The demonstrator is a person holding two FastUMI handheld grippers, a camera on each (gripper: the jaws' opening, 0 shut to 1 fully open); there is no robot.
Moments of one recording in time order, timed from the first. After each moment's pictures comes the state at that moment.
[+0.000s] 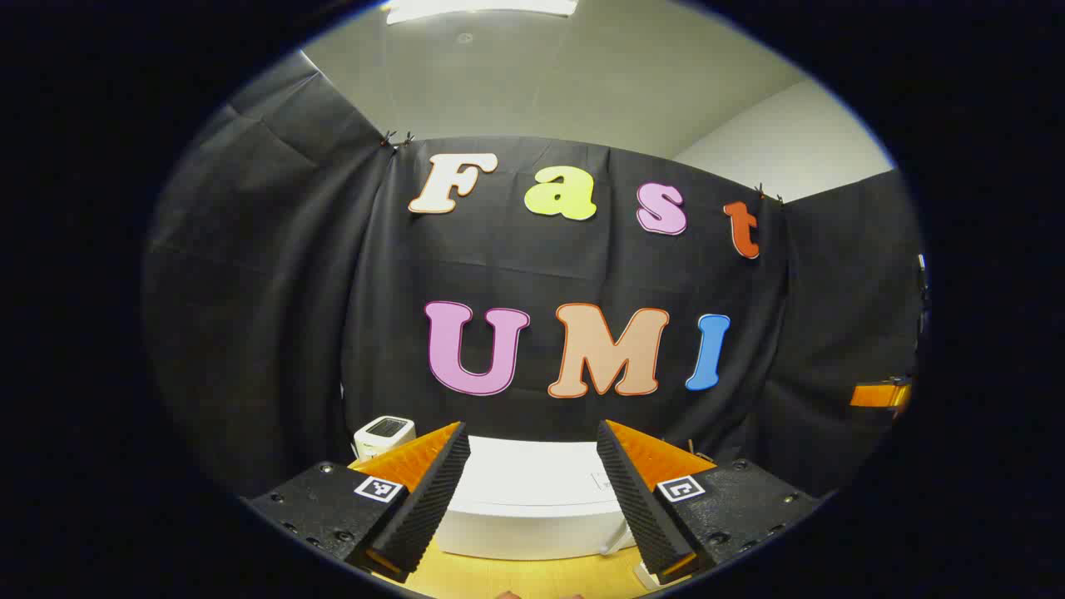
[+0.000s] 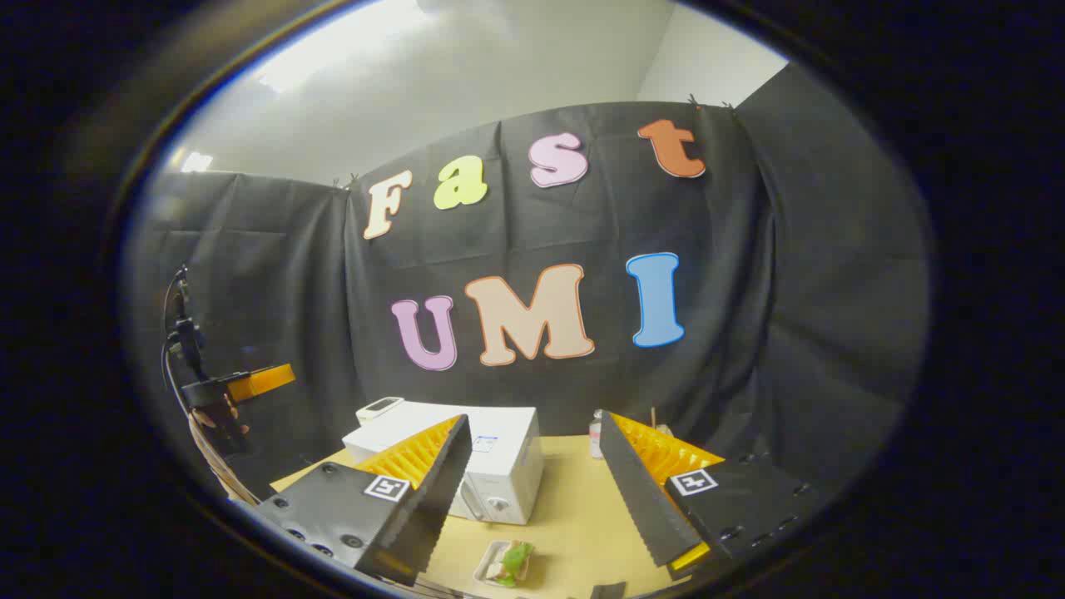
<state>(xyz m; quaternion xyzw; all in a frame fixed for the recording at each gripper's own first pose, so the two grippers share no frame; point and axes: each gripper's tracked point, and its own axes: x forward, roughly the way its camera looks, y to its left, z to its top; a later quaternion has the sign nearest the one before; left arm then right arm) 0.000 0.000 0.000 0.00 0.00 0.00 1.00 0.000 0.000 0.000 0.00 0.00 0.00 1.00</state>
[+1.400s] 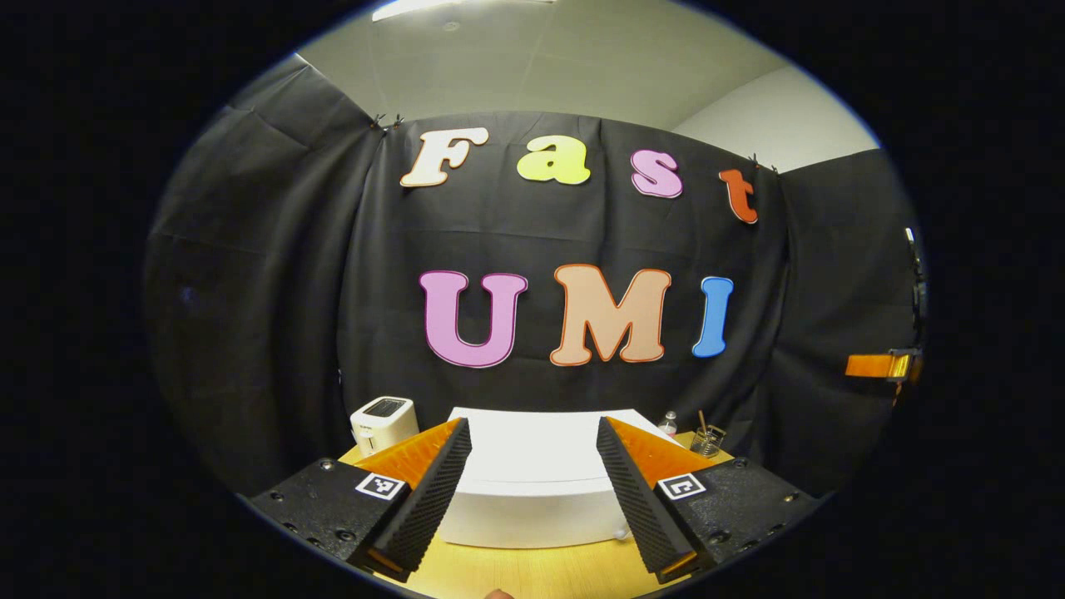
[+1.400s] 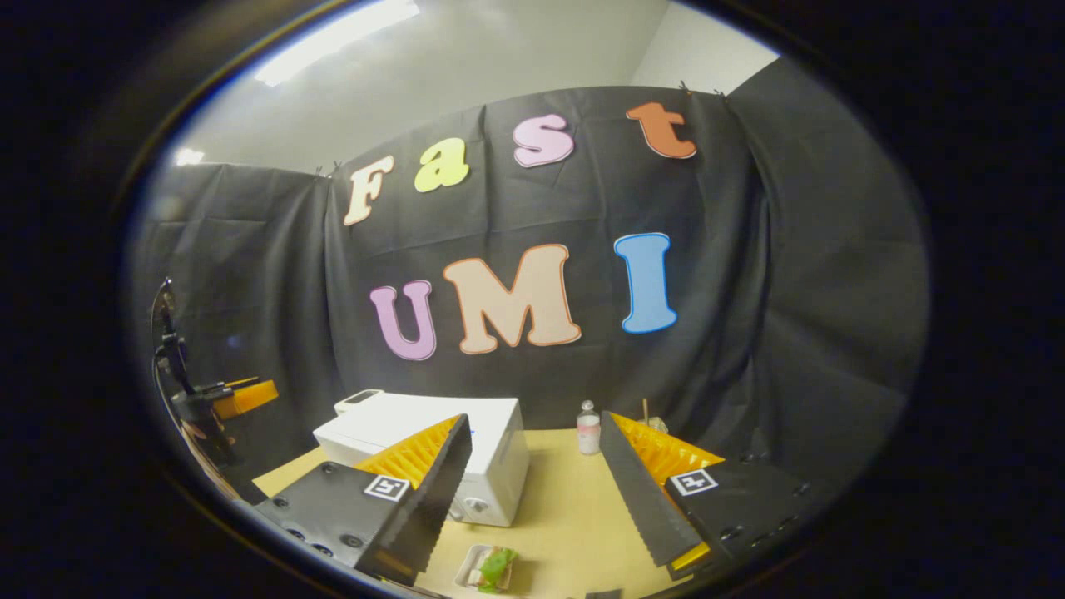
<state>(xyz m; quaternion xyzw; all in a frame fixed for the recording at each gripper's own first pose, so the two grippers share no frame) 0.004 -0.007 -0.076 0.03 0.03 0.00 1.00 0.042 -0.027 -0.037 0.01 0.01 -0.02 1.00</state>
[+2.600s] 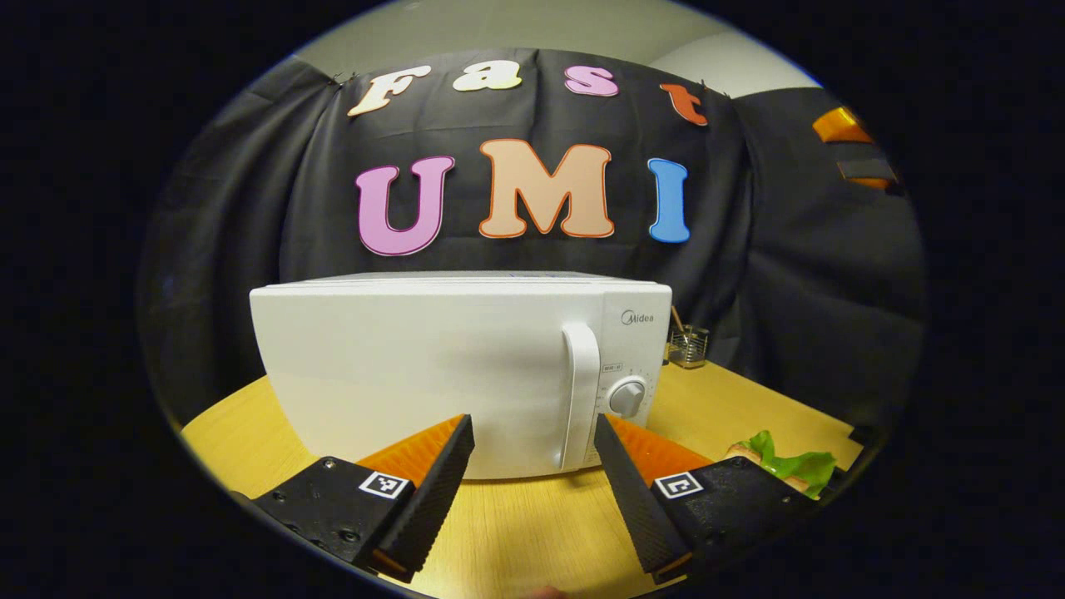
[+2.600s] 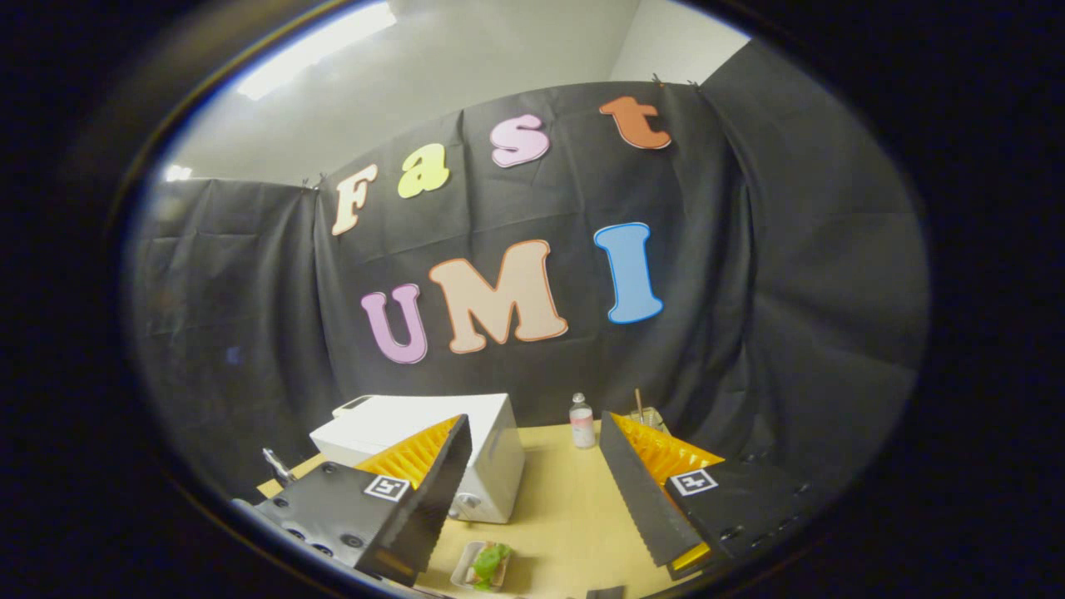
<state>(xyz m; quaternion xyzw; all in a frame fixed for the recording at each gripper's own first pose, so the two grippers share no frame) 0.035 -0.127 -0.354 0.06 0.12 -0.04 0.99 0.034 -0.058 -0.055 0.04 0.00 -0.03 1.00</state>
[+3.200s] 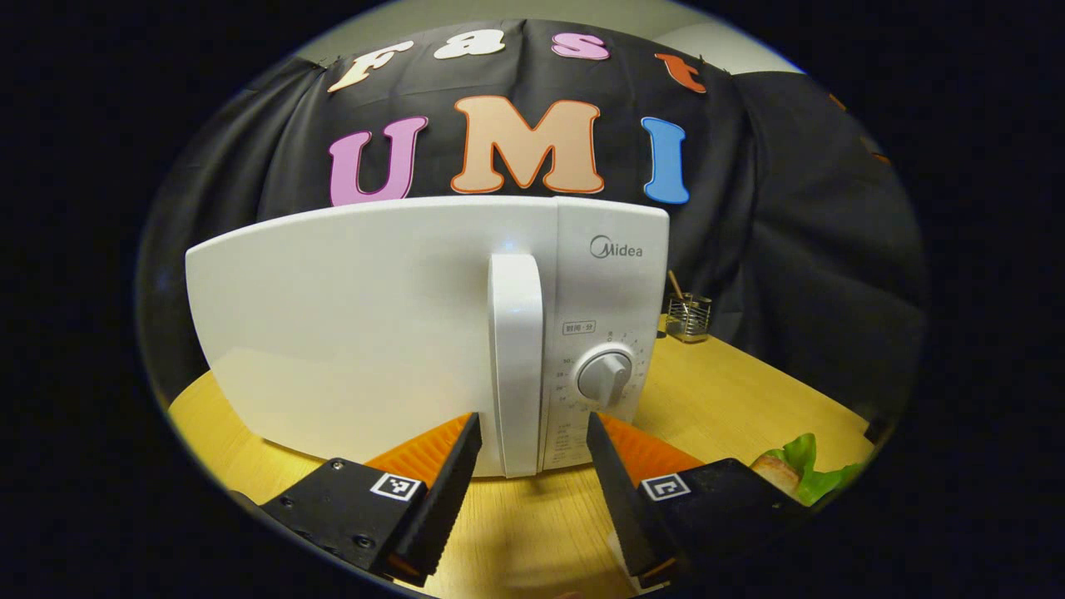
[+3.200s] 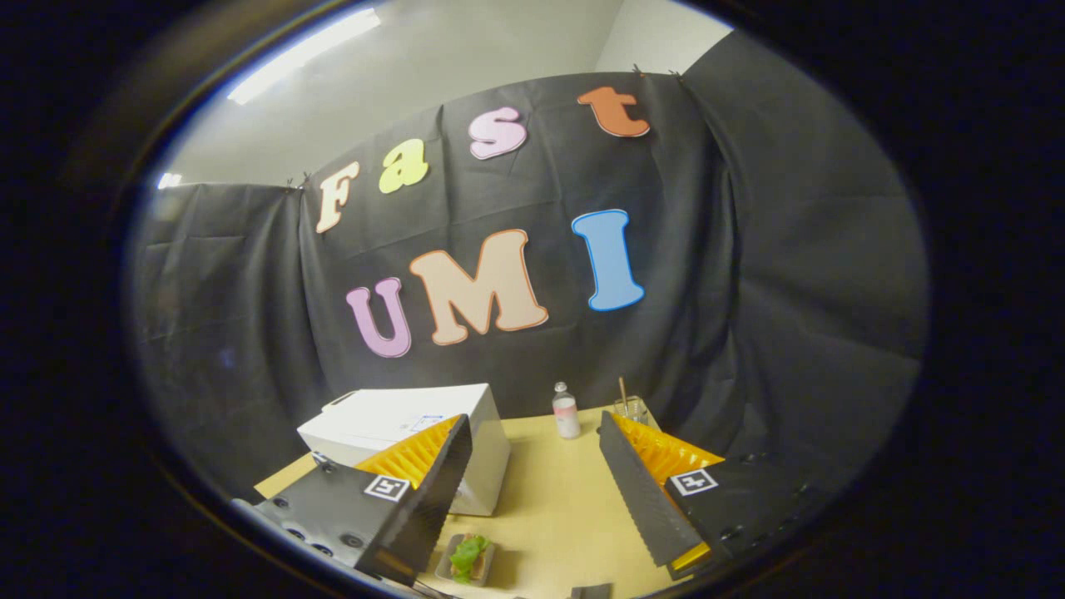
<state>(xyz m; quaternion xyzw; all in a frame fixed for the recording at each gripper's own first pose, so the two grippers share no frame) 0.078 -0.160 -0.415 0.05 0.18 -0.04 0.98 0.027 -0.093 -0.073 0.05 0.02 -0.05 1.00</state>
